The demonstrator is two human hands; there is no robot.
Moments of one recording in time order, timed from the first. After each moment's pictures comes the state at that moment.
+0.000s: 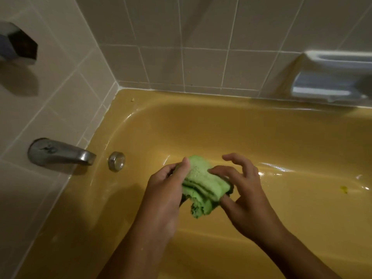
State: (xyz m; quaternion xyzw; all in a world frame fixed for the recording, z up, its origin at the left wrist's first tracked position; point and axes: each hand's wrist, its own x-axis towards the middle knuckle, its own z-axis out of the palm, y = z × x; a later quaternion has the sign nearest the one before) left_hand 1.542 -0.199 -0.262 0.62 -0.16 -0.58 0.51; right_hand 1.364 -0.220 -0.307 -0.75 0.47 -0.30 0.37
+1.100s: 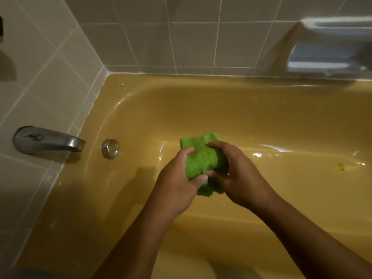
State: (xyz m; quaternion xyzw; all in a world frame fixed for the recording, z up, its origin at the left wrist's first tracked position) left_hand 1.532 -0.191 -0.310 0.71 -0.51 -0.42 0.23; right_hand 1.359 -0.233 -0.320 -0.70 0.54 -0.19 0.43
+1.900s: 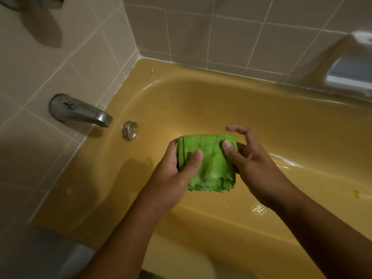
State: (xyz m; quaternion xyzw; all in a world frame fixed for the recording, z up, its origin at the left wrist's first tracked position) left_hand 1.566 -0.161 -0.299 0.59 -0.37 -0.52 0.49; right_hand 1.386 -0.245 -0.290 -0.53 0.41 -0.29 0.68
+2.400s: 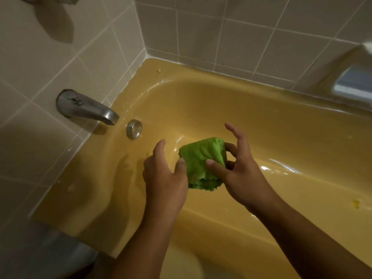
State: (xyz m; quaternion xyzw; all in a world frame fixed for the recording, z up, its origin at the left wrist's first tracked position) left_hand 1.562 -0.156 -0.318 0.78 -0.28 -0.35 0.44; right_hand 1.411 -0.233 -0.304 -0.61 0.44 -0.27 0.60
